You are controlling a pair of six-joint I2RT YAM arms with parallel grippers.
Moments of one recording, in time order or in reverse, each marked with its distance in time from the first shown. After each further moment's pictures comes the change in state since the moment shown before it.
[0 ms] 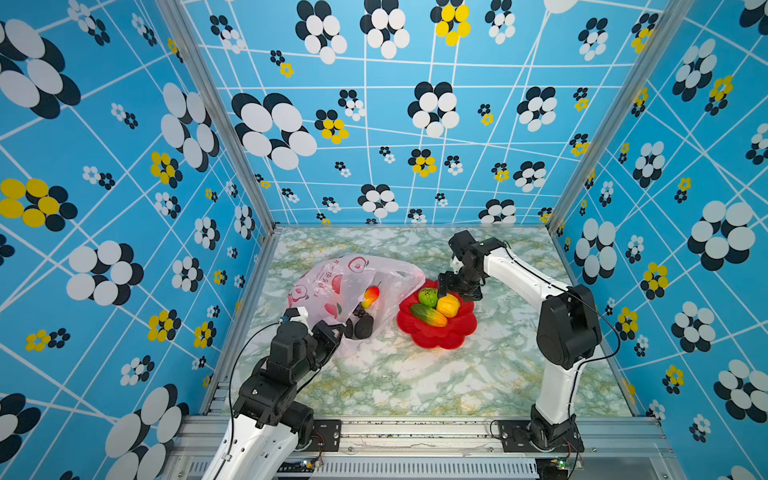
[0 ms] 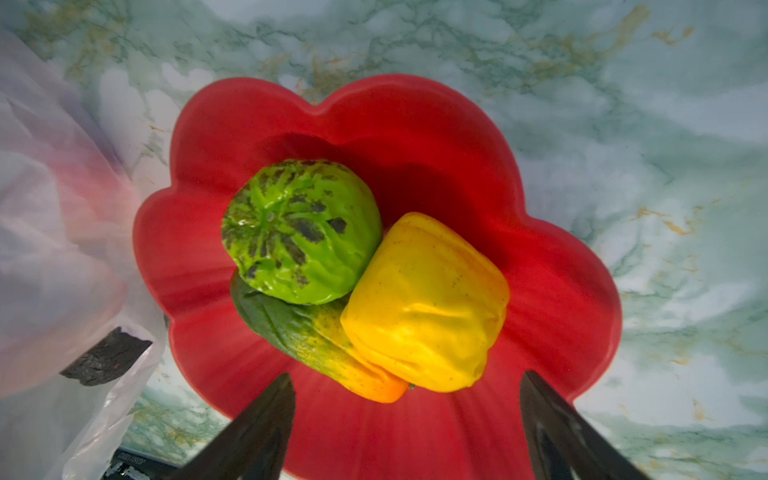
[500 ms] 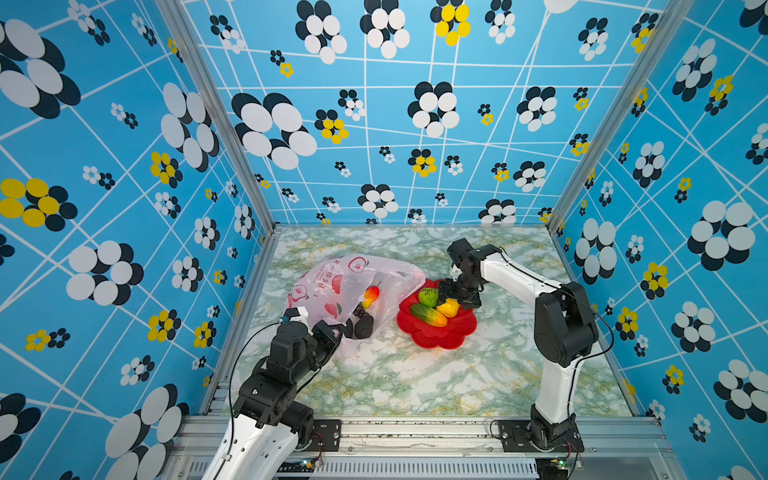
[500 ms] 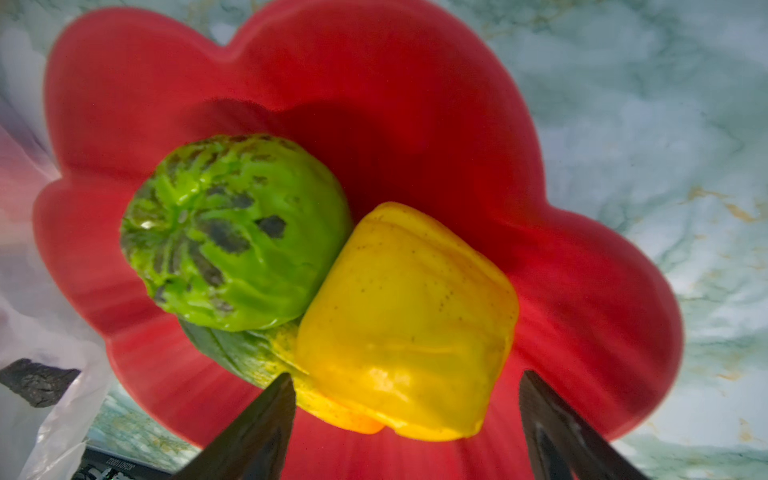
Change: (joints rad) left arm 0.000 0.000 0.000 0.000 0.000 0.000; right arm 0.000 0.024 -0.067 0.042 -0.020 0.018
